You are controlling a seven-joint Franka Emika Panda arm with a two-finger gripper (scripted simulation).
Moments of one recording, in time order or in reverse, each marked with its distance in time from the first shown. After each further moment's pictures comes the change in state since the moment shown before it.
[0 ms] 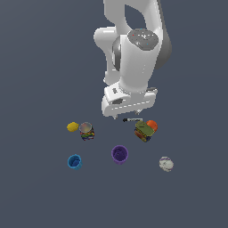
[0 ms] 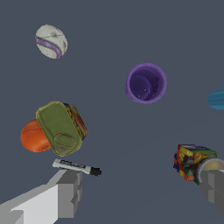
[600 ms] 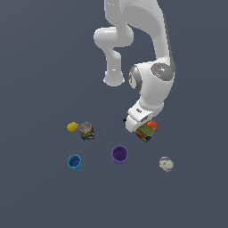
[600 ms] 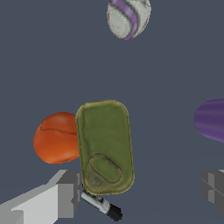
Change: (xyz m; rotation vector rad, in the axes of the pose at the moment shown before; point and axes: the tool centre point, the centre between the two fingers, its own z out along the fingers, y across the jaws) arm 0.015 -0.088 0.088 0.013 0.035 -0.352
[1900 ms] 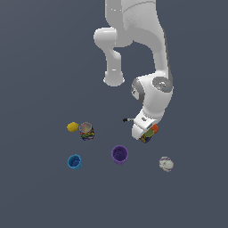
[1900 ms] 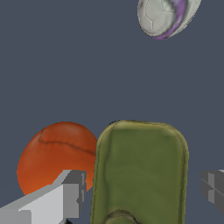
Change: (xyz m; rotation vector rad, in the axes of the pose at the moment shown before) arm 0.021 -0.021 0.052 -0.010 0.055 -0.103
